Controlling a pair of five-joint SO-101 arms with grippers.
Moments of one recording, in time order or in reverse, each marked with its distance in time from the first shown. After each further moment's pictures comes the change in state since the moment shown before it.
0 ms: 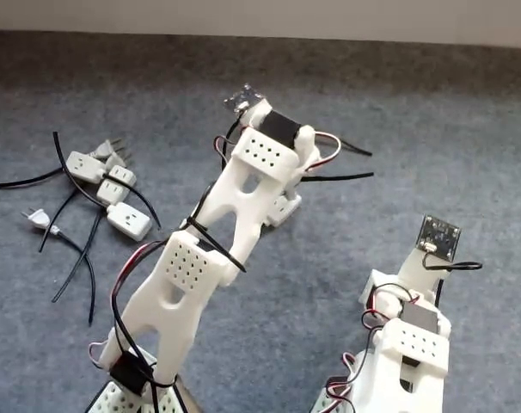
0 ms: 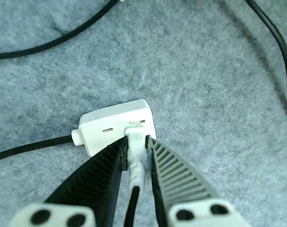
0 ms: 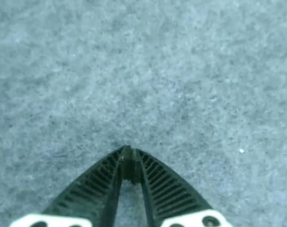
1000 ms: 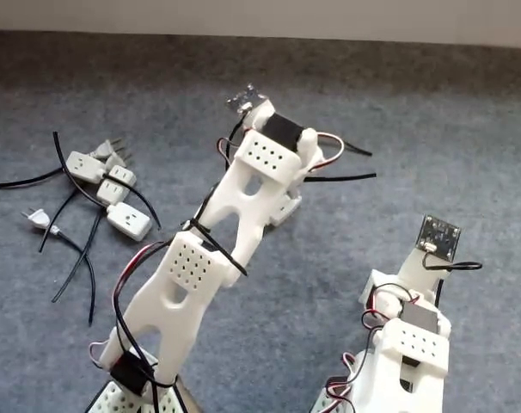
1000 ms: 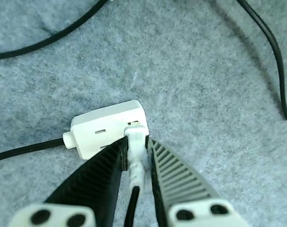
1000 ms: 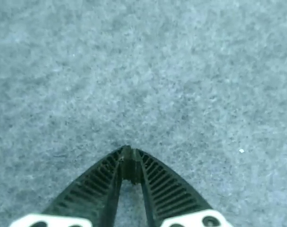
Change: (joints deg) left arm 0.8 1.9 -3.0 -0.5 0.3; right arm 0.0 0.0 0.0 0.0 0.0
